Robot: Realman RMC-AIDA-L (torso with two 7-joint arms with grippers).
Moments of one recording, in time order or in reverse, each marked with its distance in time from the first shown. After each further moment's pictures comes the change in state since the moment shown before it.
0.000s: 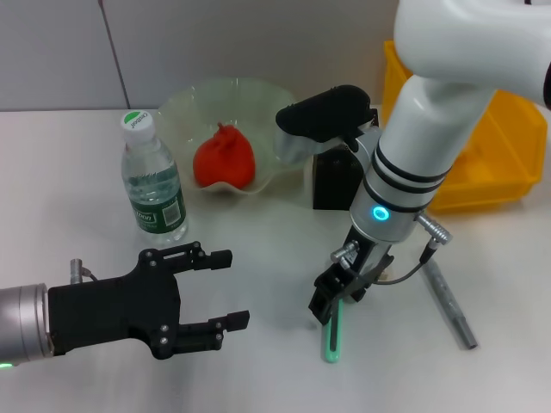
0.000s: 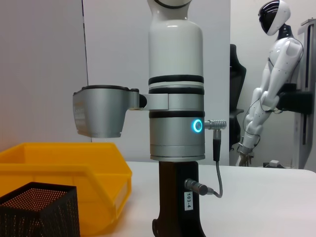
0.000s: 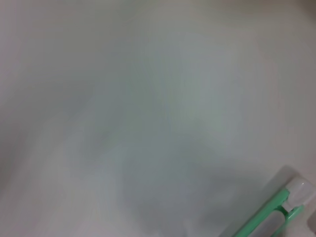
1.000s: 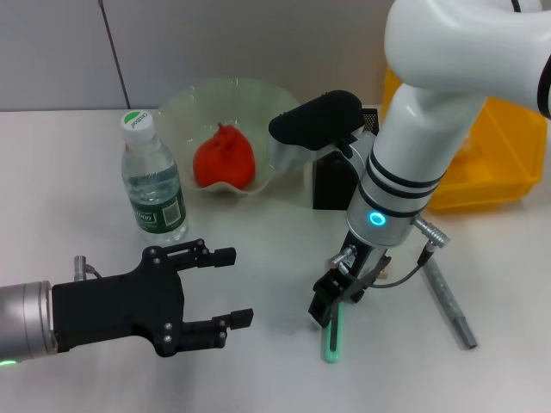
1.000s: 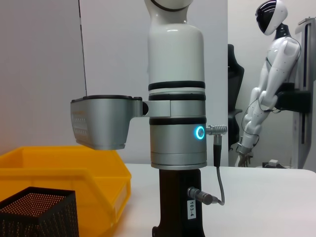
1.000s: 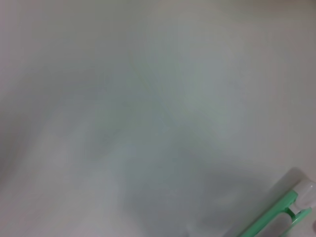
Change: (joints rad) left arm -0.008 -0.003 0.000 0.000 0.000 -0.002 0.009; right arm 0.003 0.000 -0.072 -0.003 0.039 0.019 -0.007
